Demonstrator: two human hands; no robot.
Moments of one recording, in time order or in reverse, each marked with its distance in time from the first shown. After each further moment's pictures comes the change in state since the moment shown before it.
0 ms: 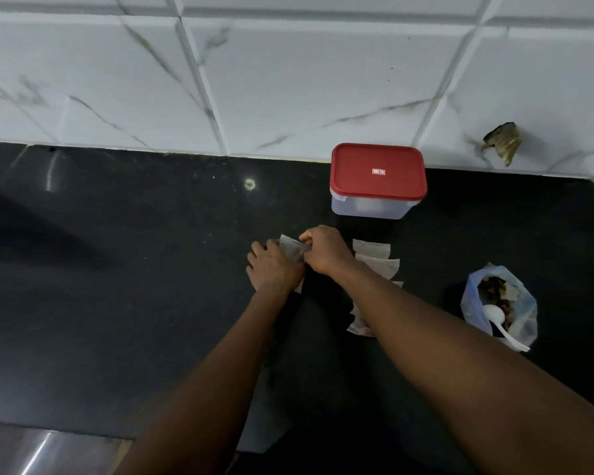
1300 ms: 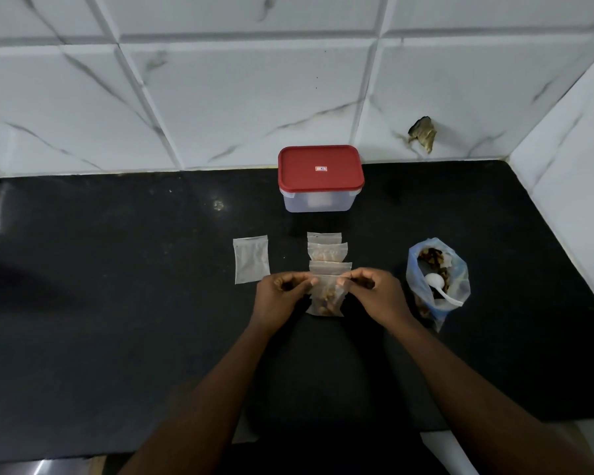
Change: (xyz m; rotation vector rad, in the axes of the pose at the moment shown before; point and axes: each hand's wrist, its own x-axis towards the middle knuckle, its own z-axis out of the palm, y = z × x) left_hand -0.083 -0.002 0.042 -0.749 -0.348 0.403; right_hand -0.159 0.124 -0.023 0.527 0.305 0.170
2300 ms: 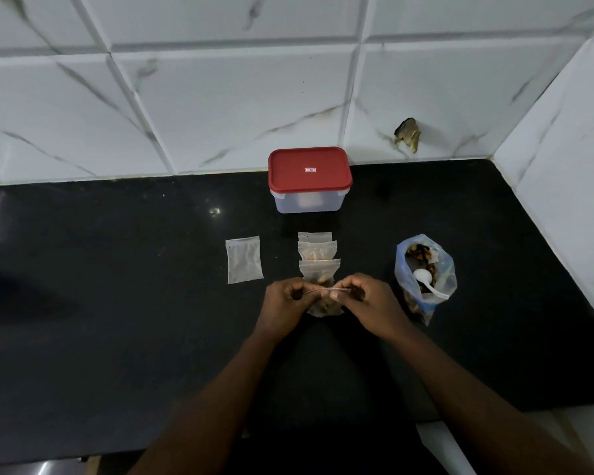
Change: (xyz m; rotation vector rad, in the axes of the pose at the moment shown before) left_hand -0.015 0.001 0.021 0.154 -0.106 0.124; right_hand -0.025 0.005 -0.012 -0.141 -0.101 -0.178
